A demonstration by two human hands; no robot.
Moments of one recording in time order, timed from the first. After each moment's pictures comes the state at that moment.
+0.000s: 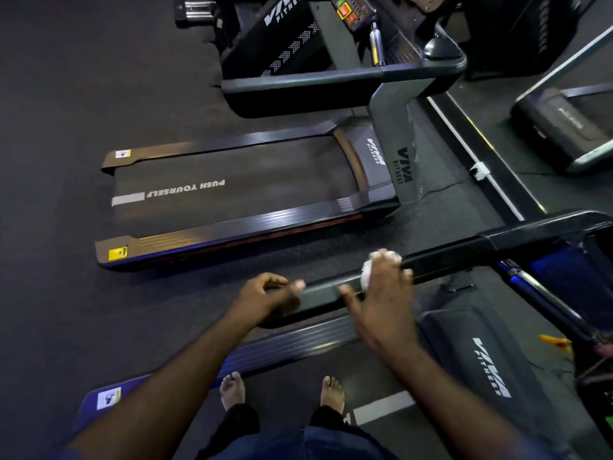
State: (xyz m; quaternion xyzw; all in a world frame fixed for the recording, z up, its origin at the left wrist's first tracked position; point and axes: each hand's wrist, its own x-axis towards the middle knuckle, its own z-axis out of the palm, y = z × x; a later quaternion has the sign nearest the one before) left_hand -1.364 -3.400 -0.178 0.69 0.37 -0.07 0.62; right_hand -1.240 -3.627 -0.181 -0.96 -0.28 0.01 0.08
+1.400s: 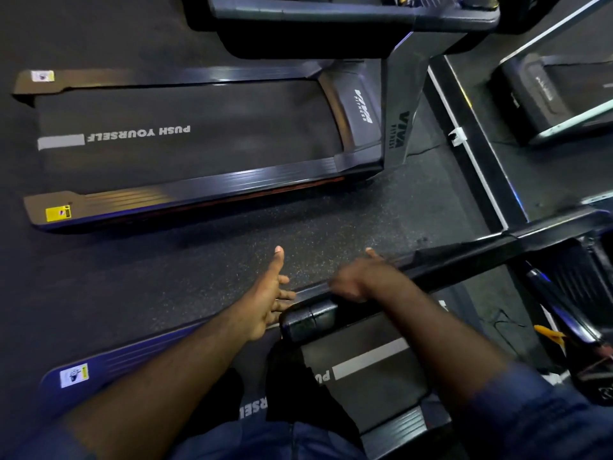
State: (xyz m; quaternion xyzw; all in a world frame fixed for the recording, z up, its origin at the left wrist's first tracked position) left_hand -1.333 -3.346 -0.243 0.42 0.45 -0.25 0.74; right_hand -1.197 -3.464 -0.147 -0.75 -0.39 0.43 -0.31
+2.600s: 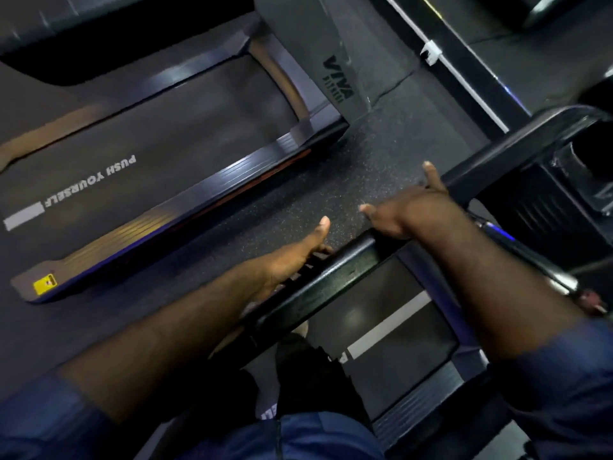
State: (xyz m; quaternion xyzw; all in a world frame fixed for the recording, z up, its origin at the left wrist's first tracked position) left_hand -1.125 -3.487 -0.182 0.65 0.20 -0.46 0.58; right_hand -1.001 -3.661 -0.130 -0.86 -0.18 0.41 -0.25
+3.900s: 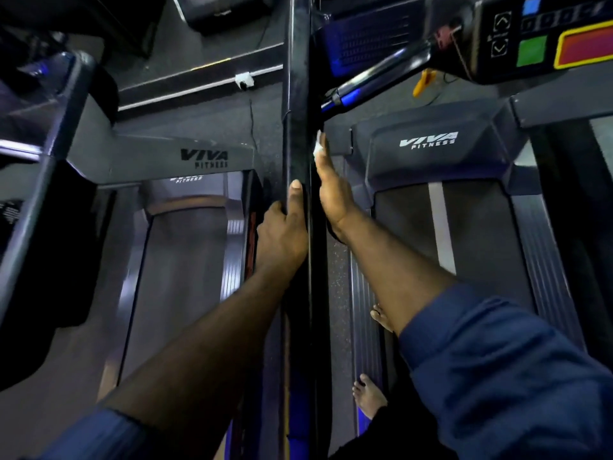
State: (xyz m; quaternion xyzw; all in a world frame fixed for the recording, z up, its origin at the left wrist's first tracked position) left_hand -1.125 -3.538 -0.197 0.91 -0.04 -0.19 0.35; right_hand -1.118 -3.648 -0.242 -0.53 0.23 -0.09 0.81
